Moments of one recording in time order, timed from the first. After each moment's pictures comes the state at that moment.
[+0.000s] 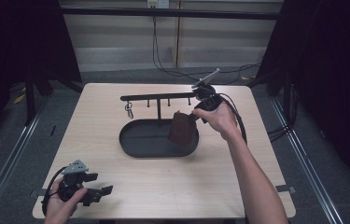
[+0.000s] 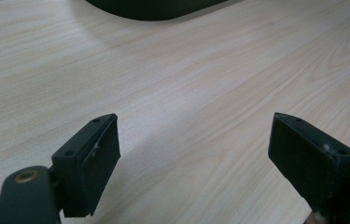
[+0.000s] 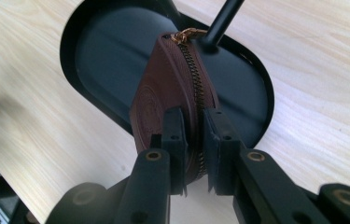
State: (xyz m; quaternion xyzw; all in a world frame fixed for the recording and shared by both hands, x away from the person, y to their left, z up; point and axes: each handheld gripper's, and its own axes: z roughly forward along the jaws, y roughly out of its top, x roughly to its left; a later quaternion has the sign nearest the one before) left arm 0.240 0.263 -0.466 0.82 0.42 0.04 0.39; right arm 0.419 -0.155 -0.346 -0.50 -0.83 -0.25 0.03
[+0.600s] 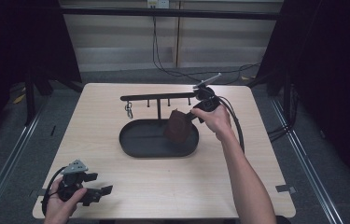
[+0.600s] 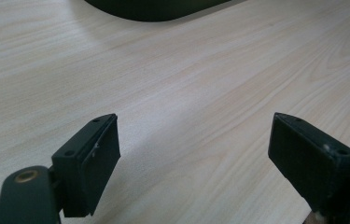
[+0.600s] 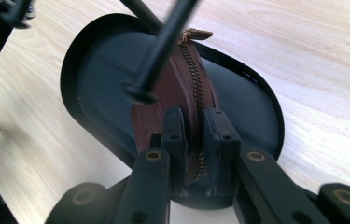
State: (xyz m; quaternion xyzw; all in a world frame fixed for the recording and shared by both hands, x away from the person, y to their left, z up) left arm 0.240 0.264 -0.466 0.82 0.41 0.04 0.39; right arm 0.436 -0.160 -0.378 -0.53 -0.80 -0.29 0.05
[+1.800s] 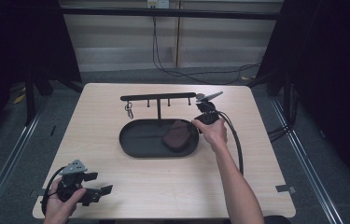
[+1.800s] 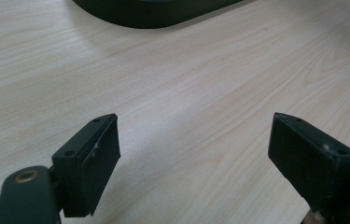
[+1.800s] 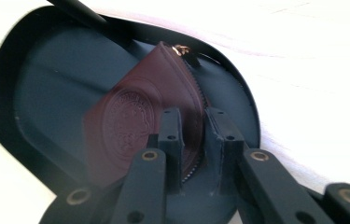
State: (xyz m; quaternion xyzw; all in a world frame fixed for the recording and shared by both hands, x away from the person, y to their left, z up) left arm 0.239 0.265 -0.464 0.82 0.41 0.05 0.40; right arm 0.438 -0.171 -0.447 -0.58 -0.76 -0.29 0.02
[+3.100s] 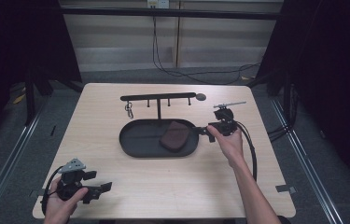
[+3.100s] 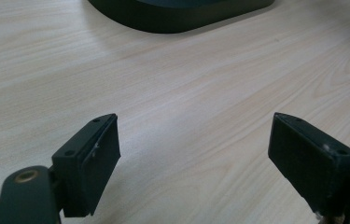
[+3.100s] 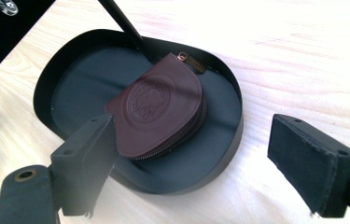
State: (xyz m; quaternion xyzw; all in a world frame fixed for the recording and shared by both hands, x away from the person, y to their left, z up) left arm 0.243 0.267 -0.466 0.80 0.43 0.05 0.40; right arm 0.373 -0.208 -0.423 -0.53 -0.75 -0.40 -0.05
